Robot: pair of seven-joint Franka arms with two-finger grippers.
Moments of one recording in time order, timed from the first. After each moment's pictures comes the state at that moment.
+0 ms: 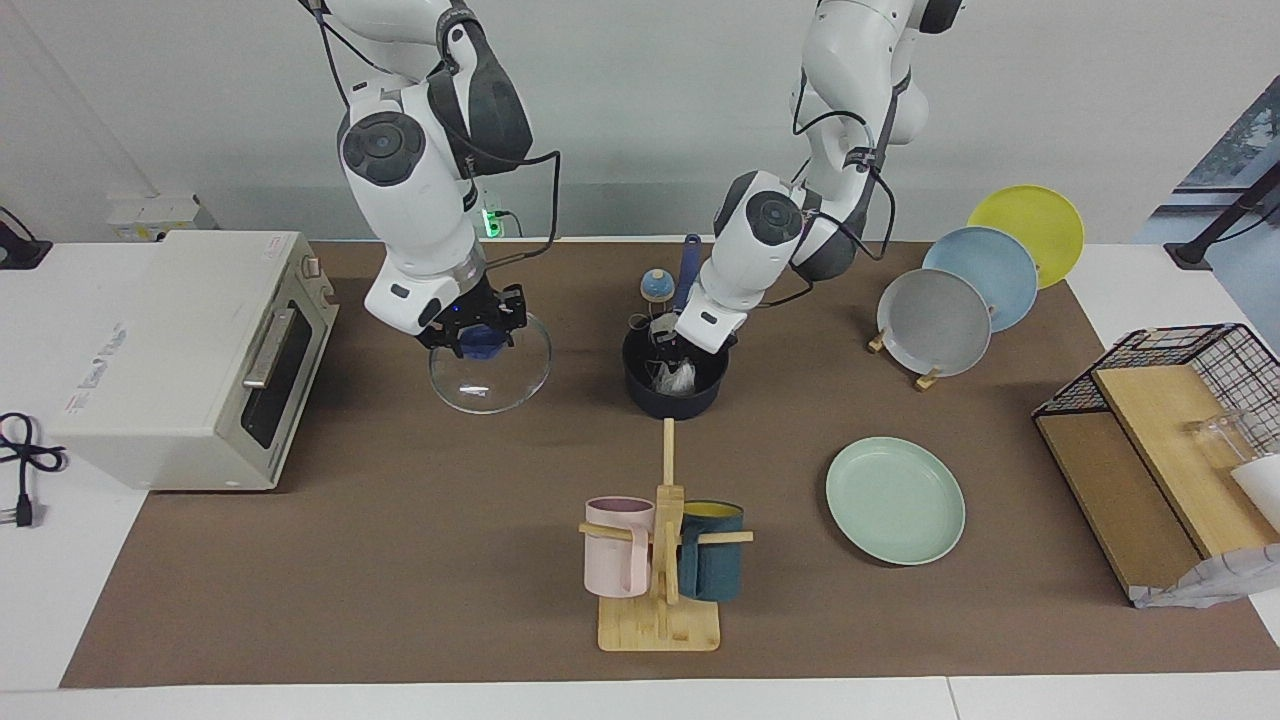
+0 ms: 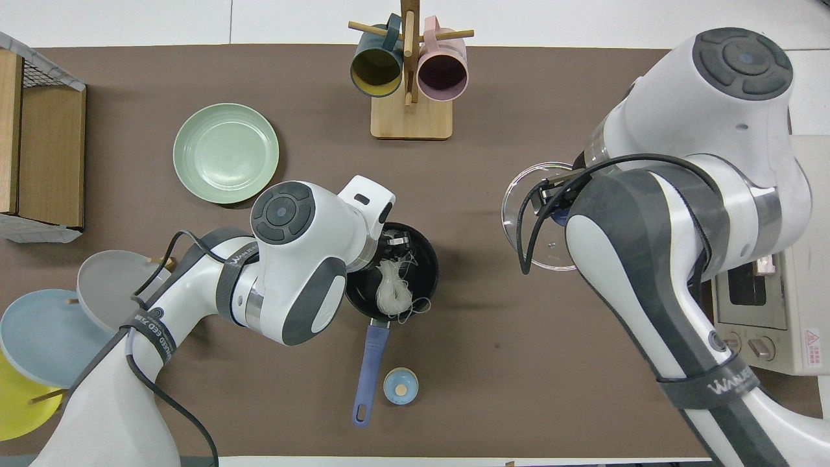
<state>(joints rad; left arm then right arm) -0.45 0.22 -0.20 -1.98 -0.25 2.27 -0.63 0.27 0.18 0.01 -1.63 0.07 1.71 0.07</state>
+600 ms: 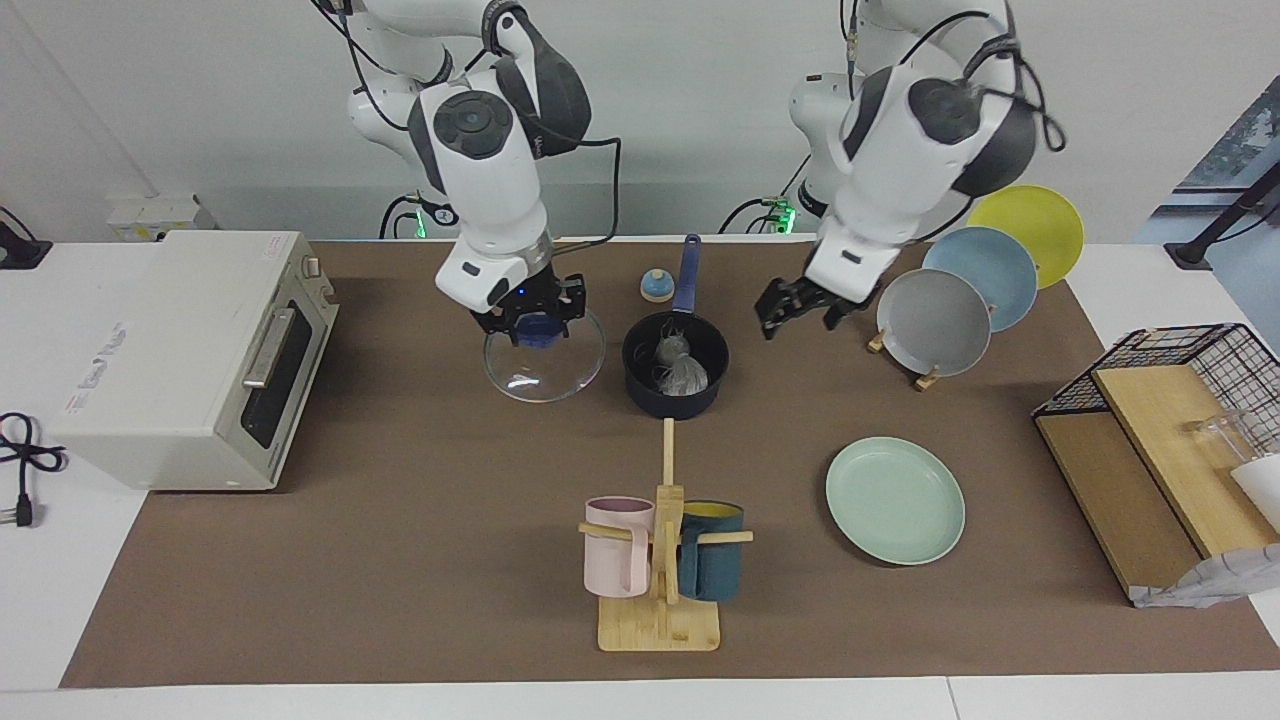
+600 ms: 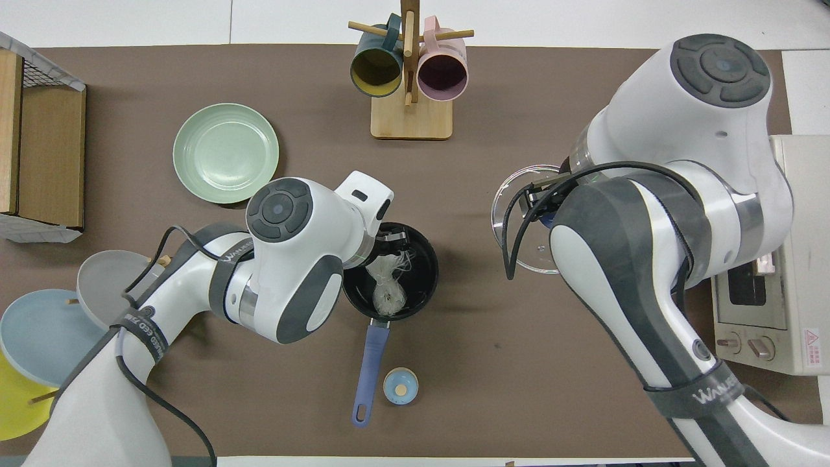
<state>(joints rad) -0.15 0.07 -0.15 -1.60 -0.13 1.67 -0.43 0.44 0.19 0.02 -1.63 0.07 1.79 0.33</state>
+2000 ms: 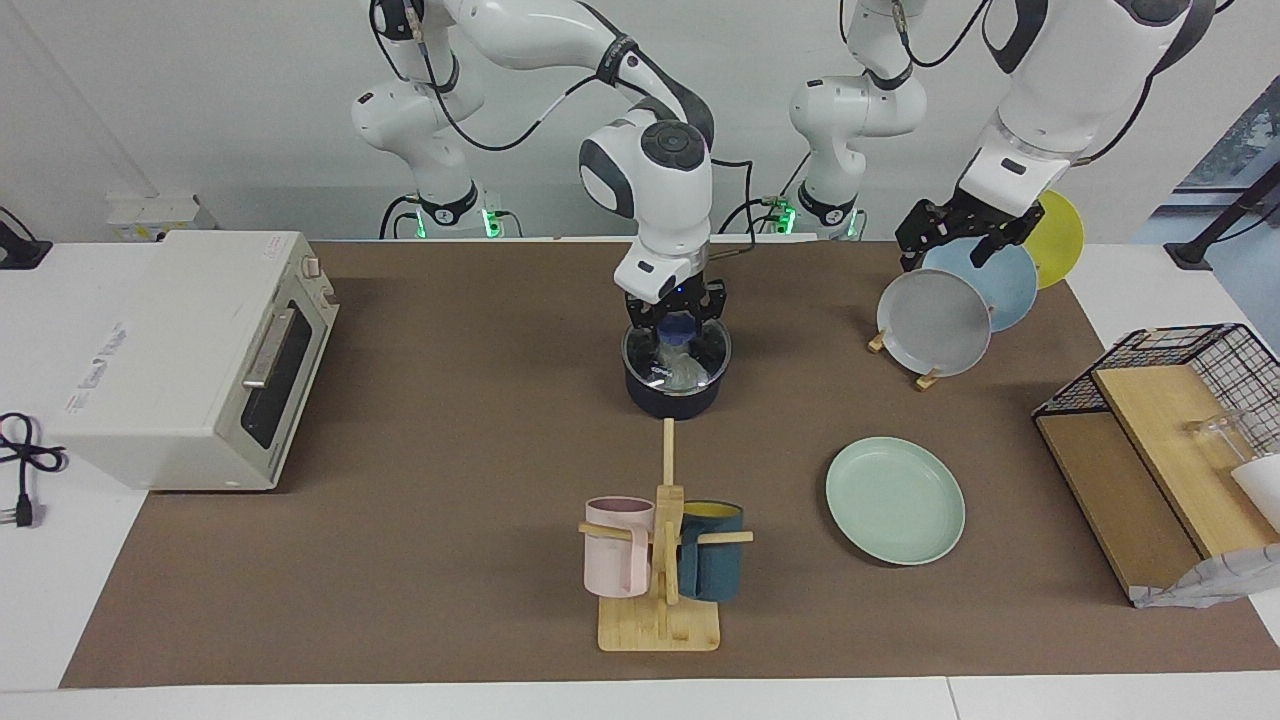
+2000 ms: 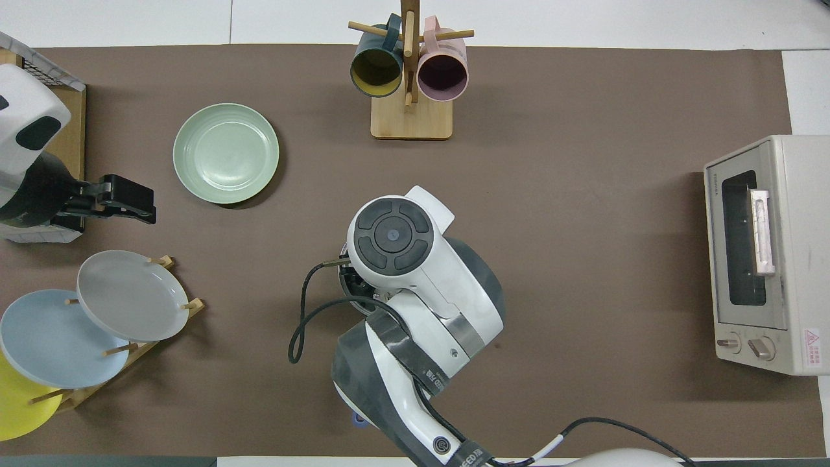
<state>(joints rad) -0.08 -0.02 -0.10 -1.58 -0.04 1.49 -0.18 0.69 0.33 0.02 -1.67 0.06 2.02 0.61</state>
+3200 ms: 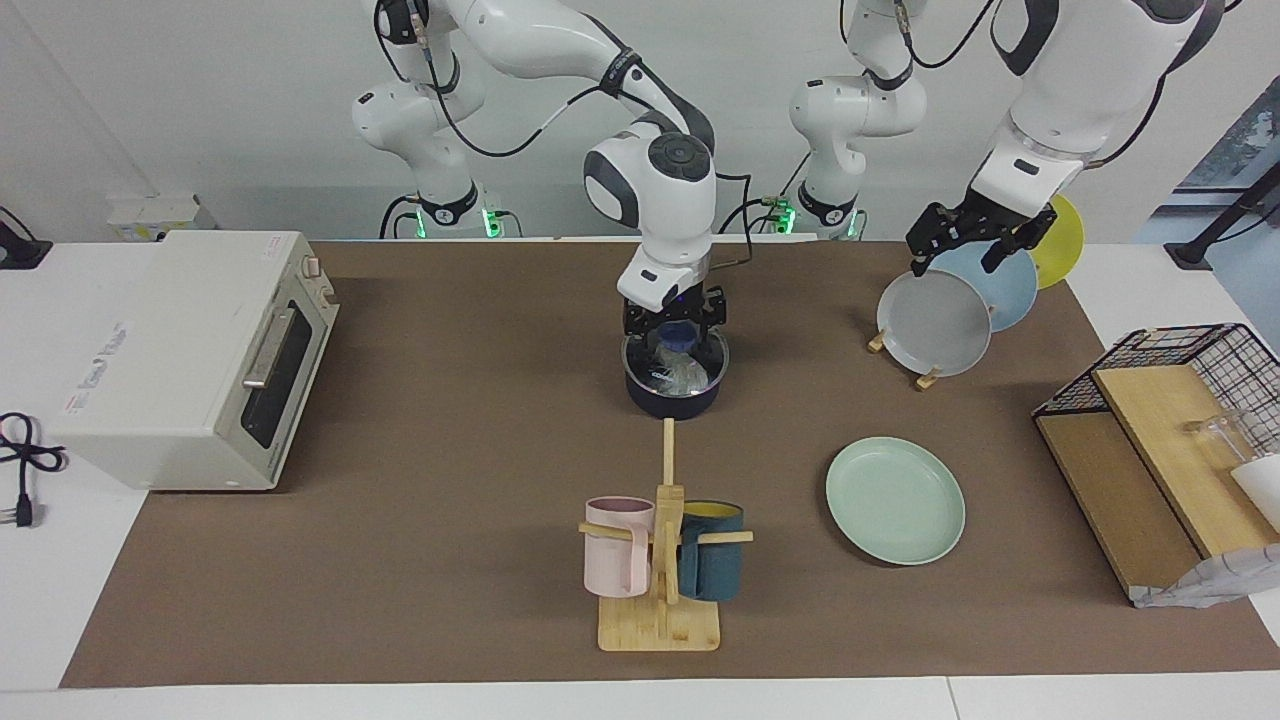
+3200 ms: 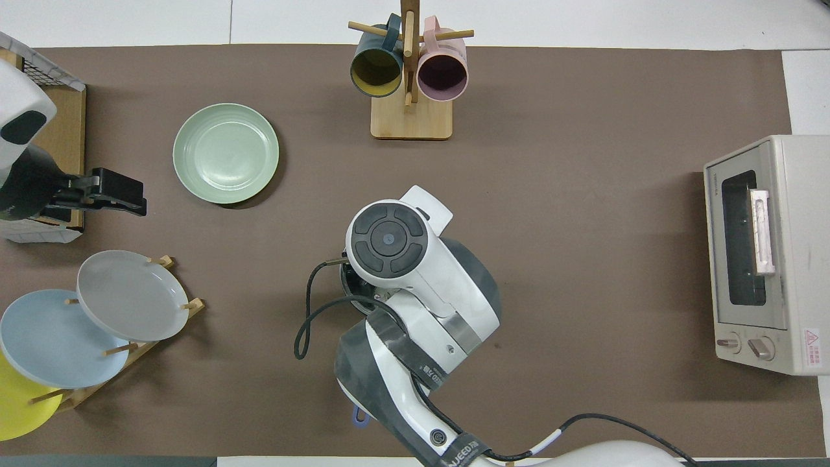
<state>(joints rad) -0.07 -0.01 -0.09 -1.58 -0.03 1.52 -0.15 0.68 0.33 0.01 -1.68 0.02 2.06 0.62</state>
